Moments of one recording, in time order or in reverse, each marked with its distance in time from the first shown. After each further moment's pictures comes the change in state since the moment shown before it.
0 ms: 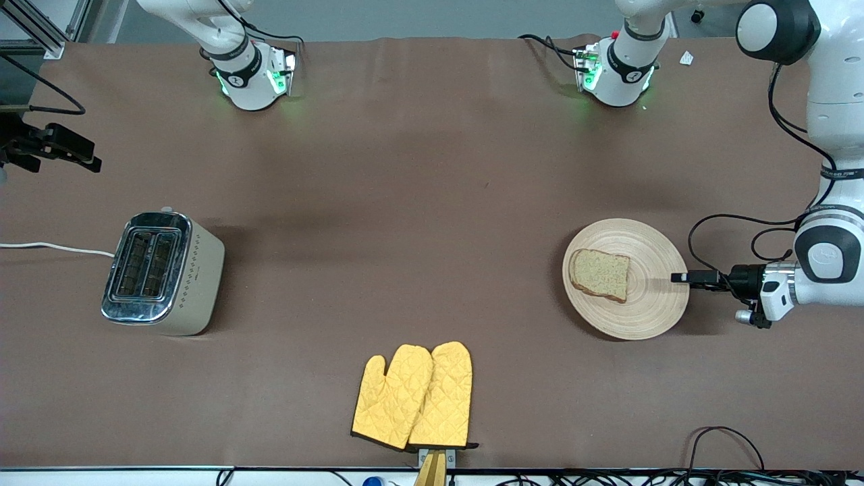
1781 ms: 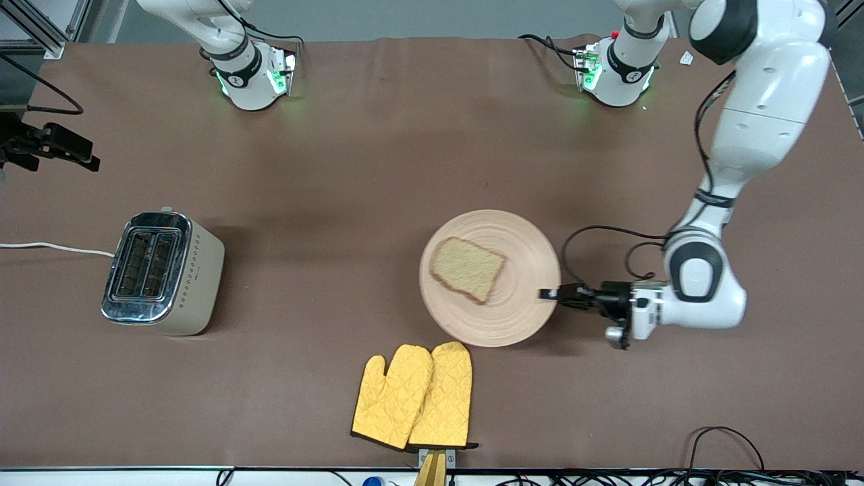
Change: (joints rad) left arm -0.276 0.046 -0.270 0.016 -0.475 0.202 -0.037; right arm -0.001 0.000 -0.005 0.000 0.000 -0.006 0.000
